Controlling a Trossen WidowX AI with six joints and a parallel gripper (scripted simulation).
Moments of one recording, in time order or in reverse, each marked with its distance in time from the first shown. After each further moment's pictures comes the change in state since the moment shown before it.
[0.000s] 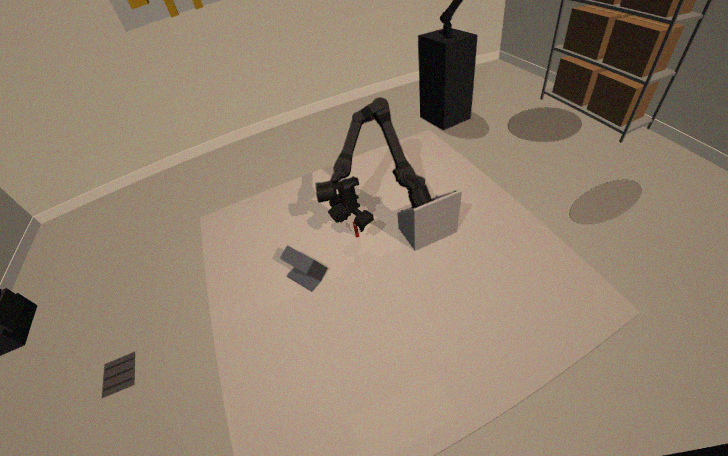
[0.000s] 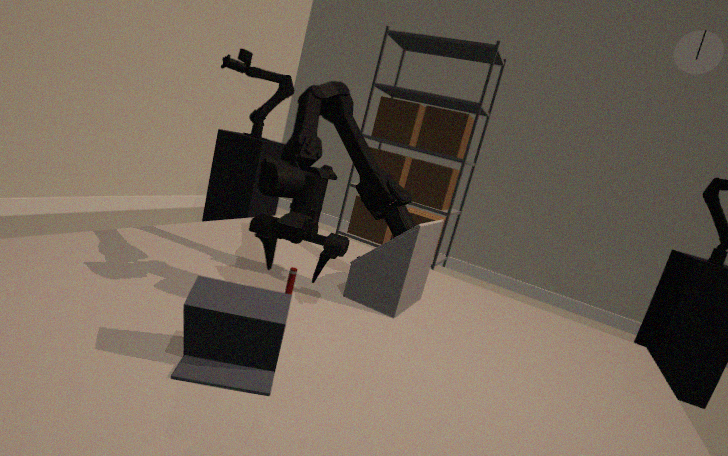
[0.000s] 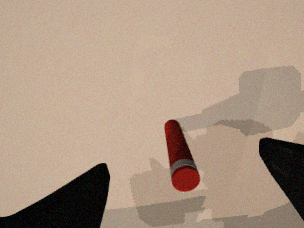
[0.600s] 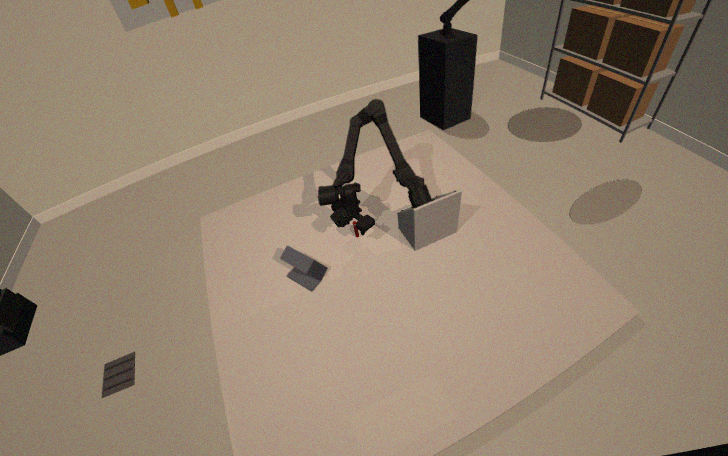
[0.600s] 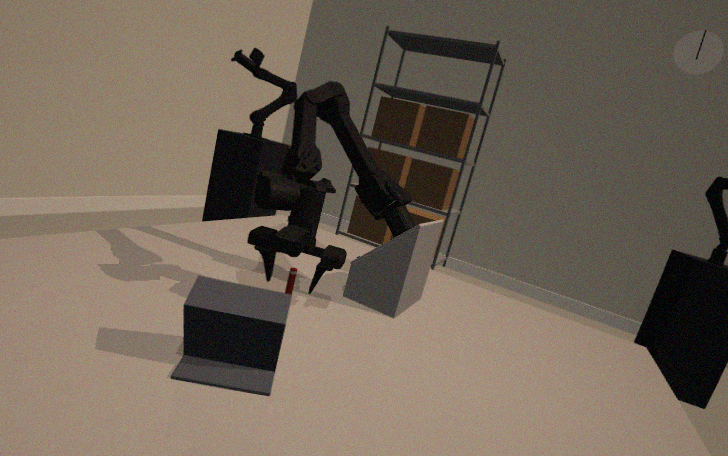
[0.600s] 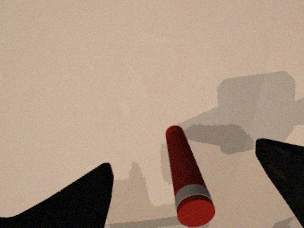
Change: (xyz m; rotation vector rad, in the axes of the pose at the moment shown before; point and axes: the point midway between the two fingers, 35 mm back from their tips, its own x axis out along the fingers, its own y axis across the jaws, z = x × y) arm 0.025 0.000 -0.003 -0.004 0.004 -0.004
